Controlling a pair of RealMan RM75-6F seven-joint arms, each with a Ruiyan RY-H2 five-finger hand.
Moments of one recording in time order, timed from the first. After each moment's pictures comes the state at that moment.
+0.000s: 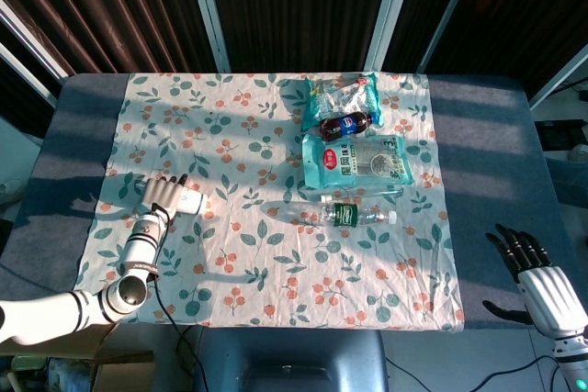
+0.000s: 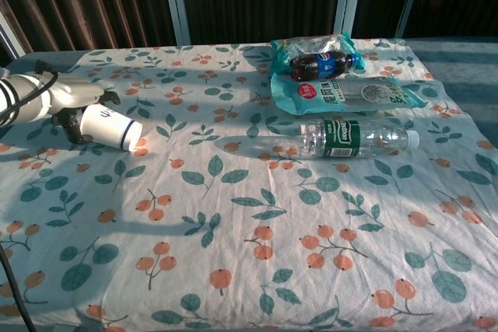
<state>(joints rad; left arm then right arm) -0.98 -1.47 -0.13 -1.38 0.28 0.85 1.04 0.06 -1.03 -0.05 -1.56 -1.69 1.50 0.15</state>
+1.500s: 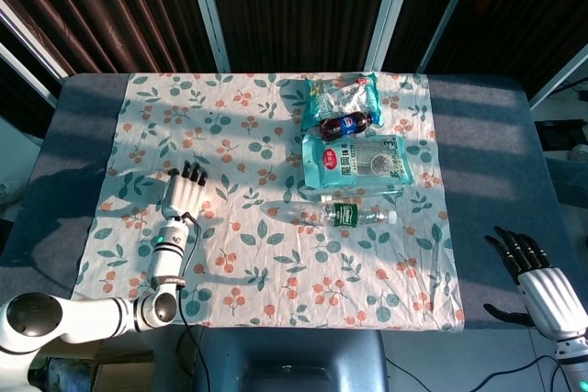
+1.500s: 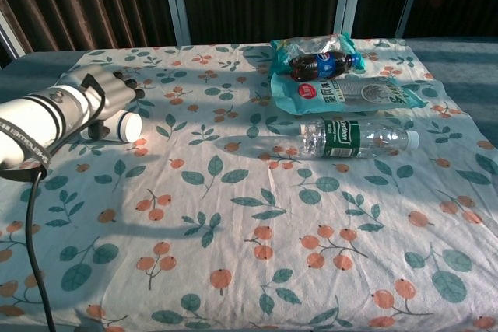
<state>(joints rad) -1.06 -1.67 -0.03 -1.28 0.39 1.11 1.26 0.06 -1.01 -0.07 -1.56 -1.70 1.50 0.17</state>
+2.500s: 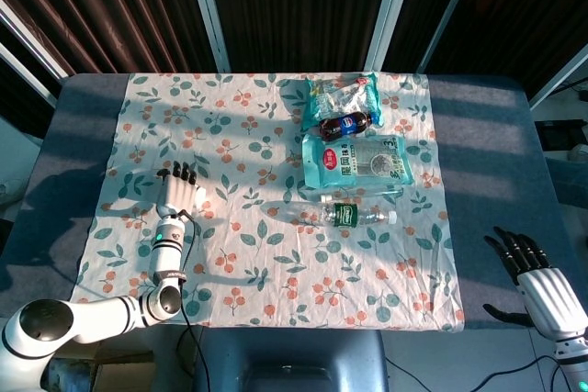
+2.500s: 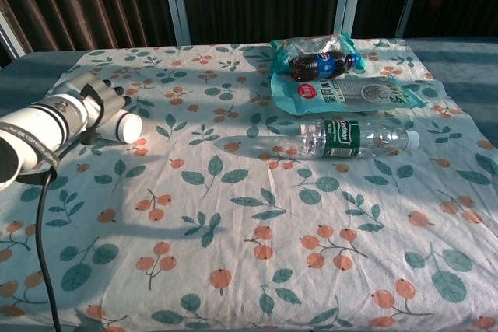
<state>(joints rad) -1.03 -1.75 -0.07 -1.13 0.34 1.07 1.36 0.06 -1.01 -0.07 -1.57 -1.70 1.49 0.16</state>
